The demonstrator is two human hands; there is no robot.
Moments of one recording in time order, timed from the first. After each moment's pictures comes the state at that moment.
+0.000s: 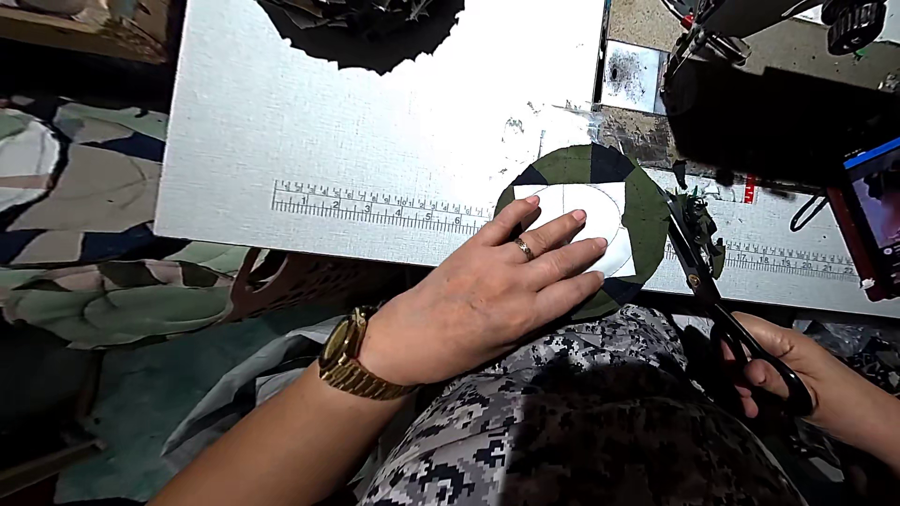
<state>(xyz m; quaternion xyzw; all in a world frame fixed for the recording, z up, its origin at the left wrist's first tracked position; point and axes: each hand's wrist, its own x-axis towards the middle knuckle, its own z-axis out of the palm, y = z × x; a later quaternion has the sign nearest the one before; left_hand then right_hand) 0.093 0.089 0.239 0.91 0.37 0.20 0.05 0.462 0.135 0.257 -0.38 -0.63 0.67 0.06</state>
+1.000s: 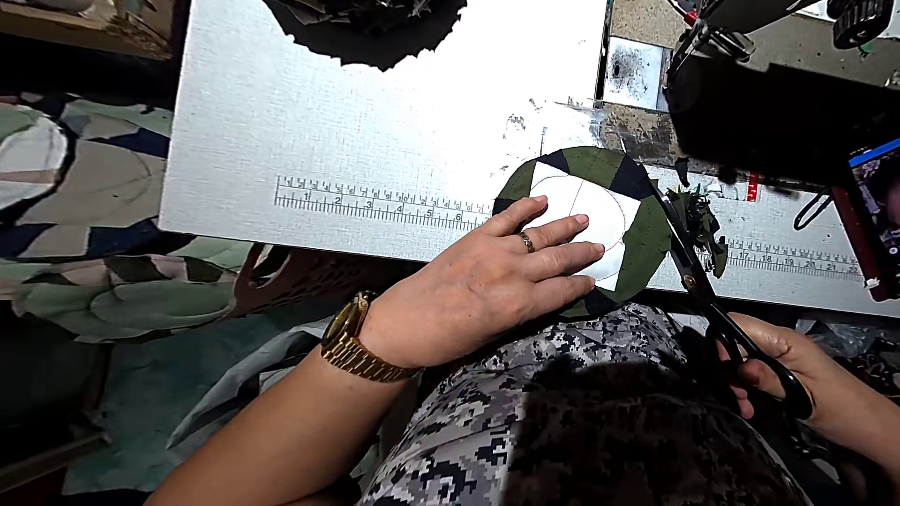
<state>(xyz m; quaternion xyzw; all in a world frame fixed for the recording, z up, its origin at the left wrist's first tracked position) 0.086 0.094 0.238 0.91 0.34 0.21 0.09 0.455 0.132 0.256 -0.38 -0.63 0.67 0.08</state>
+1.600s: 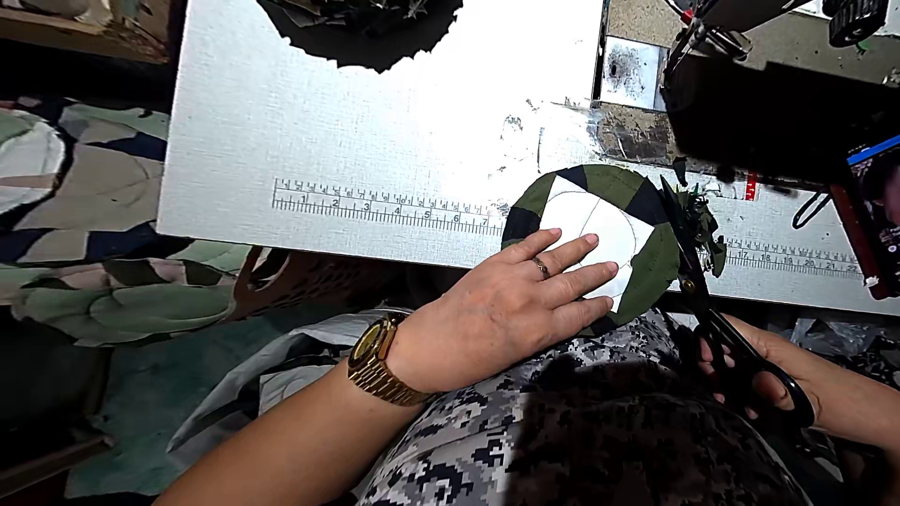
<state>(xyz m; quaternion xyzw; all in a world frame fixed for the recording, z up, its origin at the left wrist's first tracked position) 0.106 0.080 0.232 0.91 0.35 0.21 0.08 0.462 0.145 0.252 -0.31 -0.63 0.71 -0.04</state>
